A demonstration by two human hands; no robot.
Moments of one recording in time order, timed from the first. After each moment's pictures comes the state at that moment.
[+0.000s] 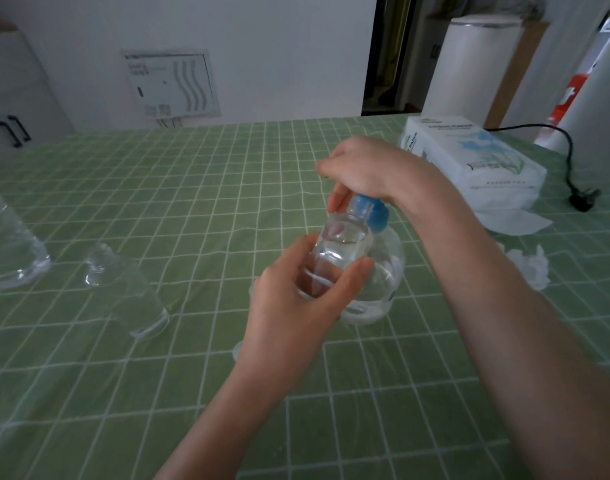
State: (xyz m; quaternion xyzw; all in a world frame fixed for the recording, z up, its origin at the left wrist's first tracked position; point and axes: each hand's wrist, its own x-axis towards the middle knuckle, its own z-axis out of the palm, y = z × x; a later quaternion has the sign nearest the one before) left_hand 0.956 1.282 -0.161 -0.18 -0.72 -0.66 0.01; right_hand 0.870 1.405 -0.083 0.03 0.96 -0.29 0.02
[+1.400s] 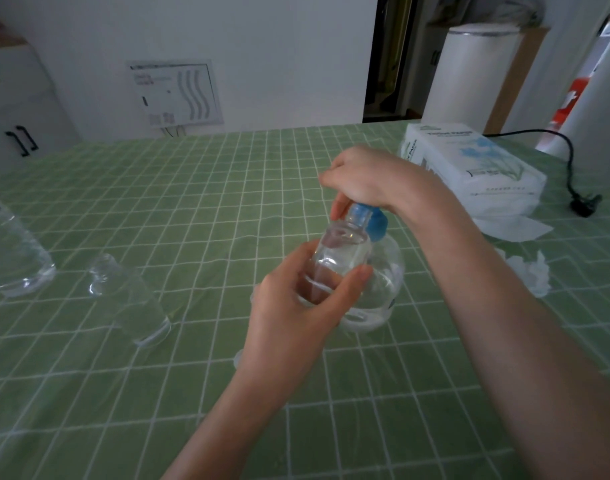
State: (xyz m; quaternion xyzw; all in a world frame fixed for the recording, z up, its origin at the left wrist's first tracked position) left_hand 0.954 1.282 -0.161 -0.19 -0.73 -0.66 0.02; right_hand 0.870 1.406 -0.082 0.04 0.96 -0.28 0.03
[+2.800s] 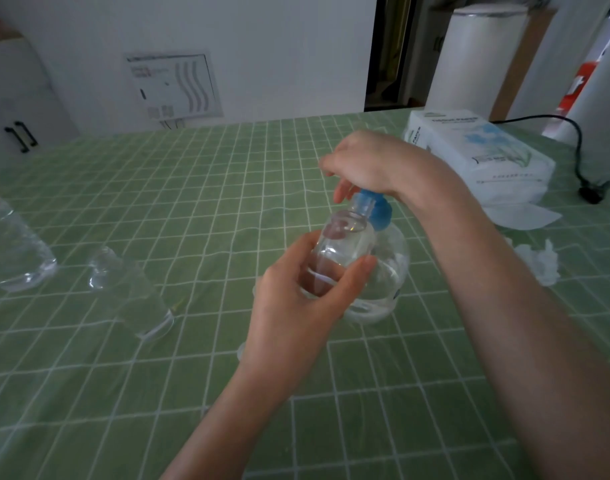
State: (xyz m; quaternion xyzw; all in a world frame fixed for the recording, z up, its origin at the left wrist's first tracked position) left_hand 0.953 1.281 -0.164 -0.18 -0.73 -0.66 0.01; right_hand 0.868 1.407 -0.082 0.04 0.96 -0.28 0.02
